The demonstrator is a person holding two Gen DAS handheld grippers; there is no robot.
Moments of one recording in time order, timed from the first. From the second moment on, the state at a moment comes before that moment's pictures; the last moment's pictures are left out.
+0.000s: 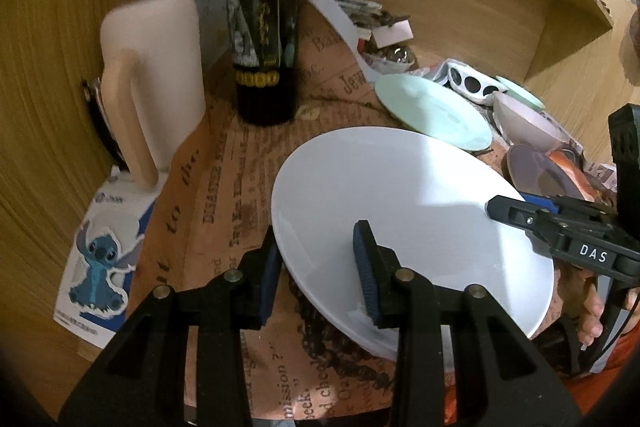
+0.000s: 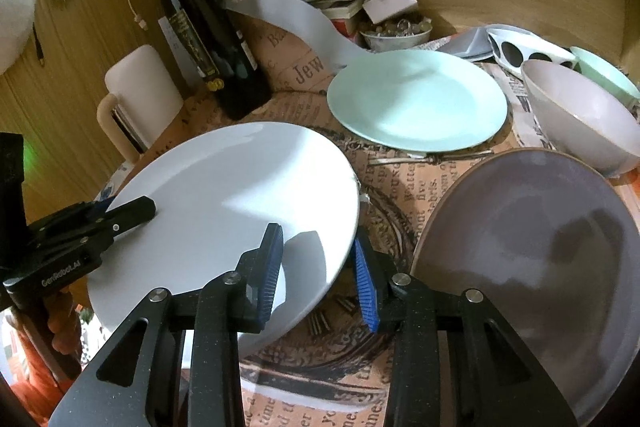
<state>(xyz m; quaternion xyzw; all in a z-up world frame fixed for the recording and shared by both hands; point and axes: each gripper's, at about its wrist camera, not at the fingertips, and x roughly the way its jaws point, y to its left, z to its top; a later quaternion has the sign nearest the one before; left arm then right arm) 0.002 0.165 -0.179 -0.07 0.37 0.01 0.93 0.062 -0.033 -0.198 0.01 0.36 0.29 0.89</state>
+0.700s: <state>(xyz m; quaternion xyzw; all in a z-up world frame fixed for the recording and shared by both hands) 0.013 0.132 -0.154 -0.05 0.34 -0.02 0.94 0.052 -0.072 -0.173 0.03 0.31 0.27 0.91</state>
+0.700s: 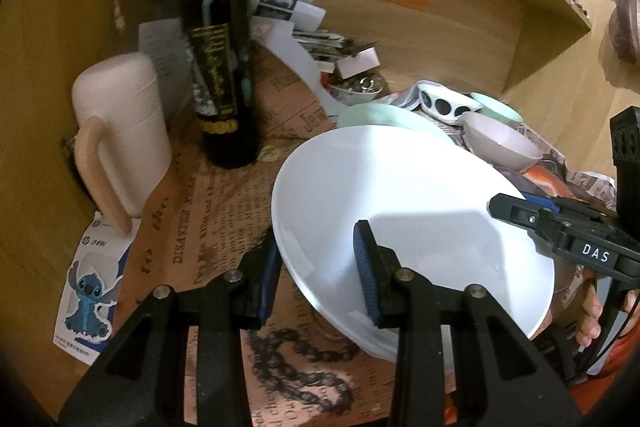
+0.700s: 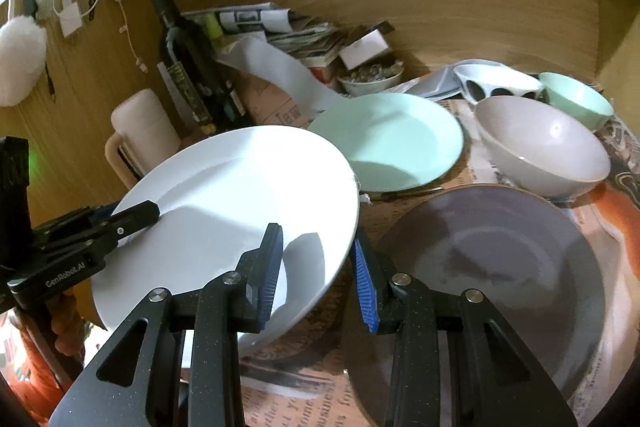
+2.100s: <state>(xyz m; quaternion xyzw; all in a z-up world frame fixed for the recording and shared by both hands) 0.041 0.001 -0.159 -0.02 0.35 -0.11 0.93 0.024 -0.198 -0.185 0.08 0.30 0.18 0.93</state>
